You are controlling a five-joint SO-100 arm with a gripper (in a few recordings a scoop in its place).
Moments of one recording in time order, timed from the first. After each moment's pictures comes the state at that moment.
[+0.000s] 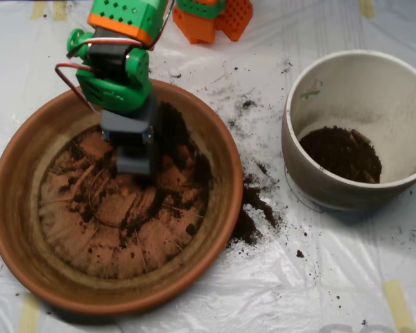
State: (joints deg) arm 27.2 80.5 103.5 64.4 -18.7
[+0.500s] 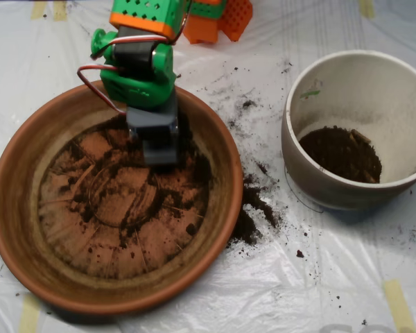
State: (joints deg) arm 22.4 84.8 108.6 67.1 -22.4
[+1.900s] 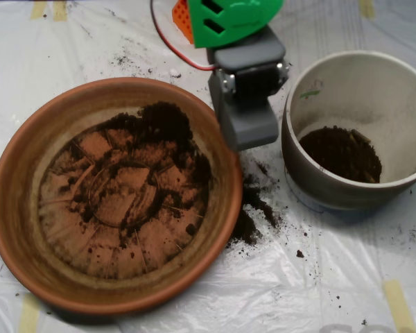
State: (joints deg) arm -4.2 86.9 64.8 93.9 -9.4
